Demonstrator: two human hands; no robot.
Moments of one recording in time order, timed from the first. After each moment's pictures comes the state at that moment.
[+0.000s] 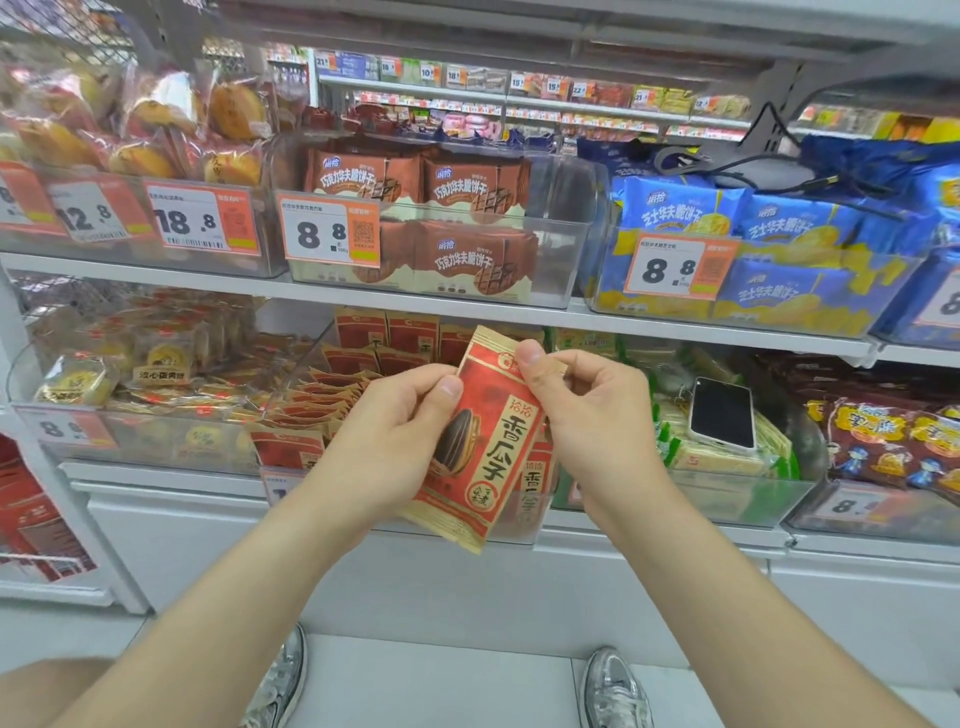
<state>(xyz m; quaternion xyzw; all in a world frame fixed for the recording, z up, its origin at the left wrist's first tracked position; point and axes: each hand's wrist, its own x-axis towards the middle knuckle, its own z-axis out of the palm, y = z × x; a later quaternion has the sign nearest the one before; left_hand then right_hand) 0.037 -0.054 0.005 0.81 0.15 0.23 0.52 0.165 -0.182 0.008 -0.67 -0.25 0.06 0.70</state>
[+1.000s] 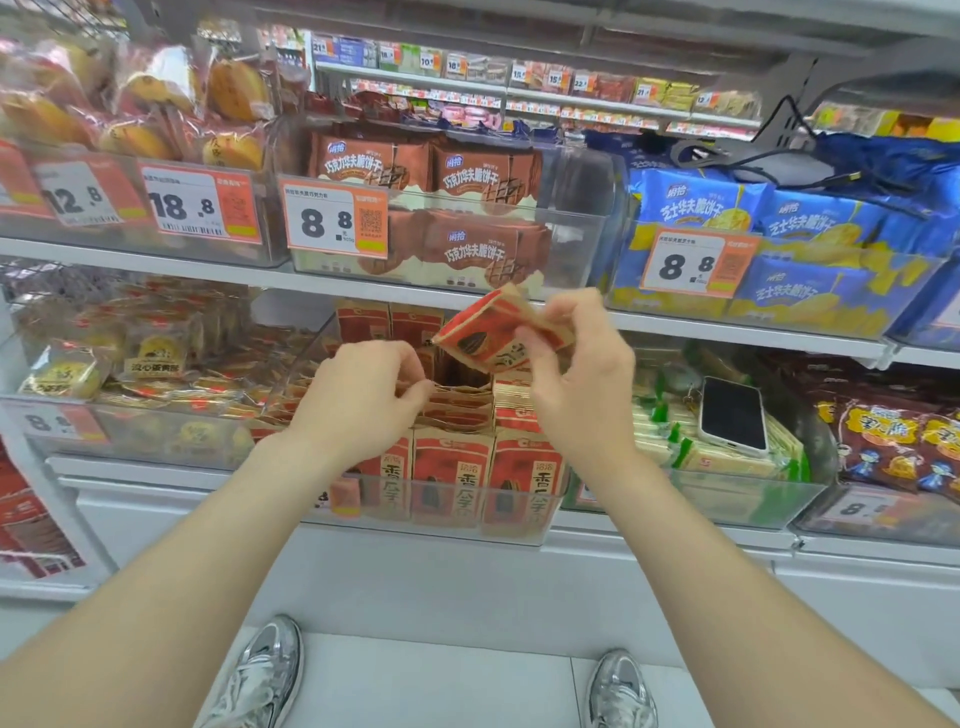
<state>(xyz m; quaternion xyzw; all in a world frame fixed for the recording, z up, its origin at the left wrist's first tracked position) 0.074 0.033 -0.017 0.93 0.20 0.24 0.19 0.210 -0.144 -0.010 -0.66 -0.46 -0.28 0.52</state>
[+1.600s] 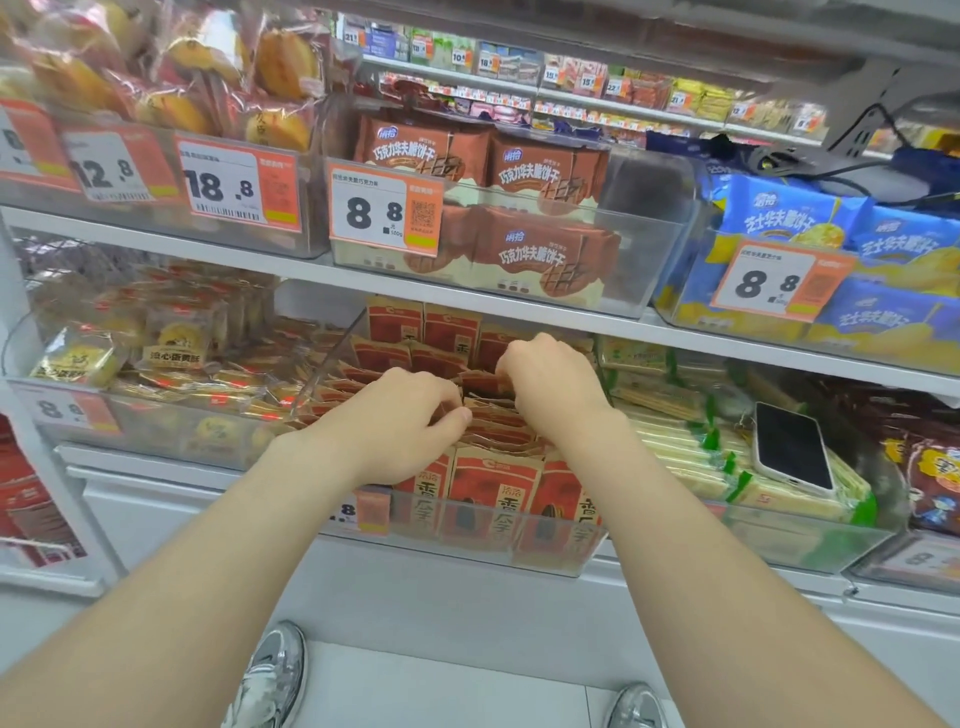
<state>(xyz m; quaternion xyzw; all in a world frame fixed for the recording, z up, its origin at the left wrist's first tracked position) 0.076 0.061 -0.031 0.96 0.14 0.10 0.22 0.241 -0.056 -0.020 -0.87 -0.47 -0.16 0.01</state>
